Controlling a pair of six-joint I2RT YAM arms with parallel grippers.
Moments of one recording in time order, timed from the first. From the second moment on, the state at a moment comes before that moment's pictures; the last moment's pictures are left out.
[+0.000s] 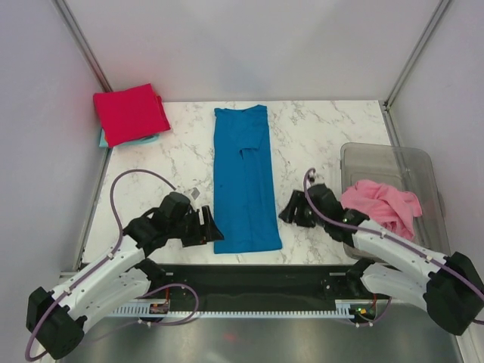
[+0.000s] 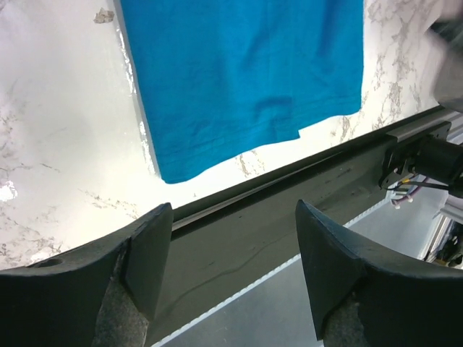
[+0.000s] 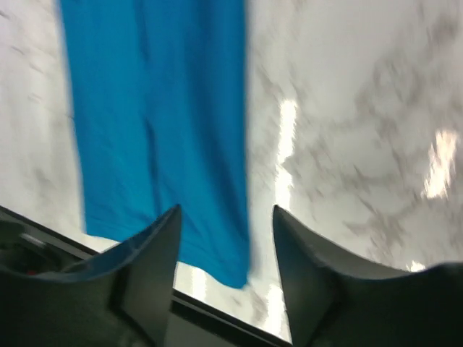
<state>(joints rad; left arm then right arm) -0.63 0.77 0.53 -0.64 0.23 -0.79 0.66 1.04 0.56 -0.22 0.01 0.79</state>
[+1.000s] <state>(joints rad) -0.64 0.87 0.34 -0.50 0.17 -0.89 0.93 1.08 0.30 -0.05 0.07 1.09</state>
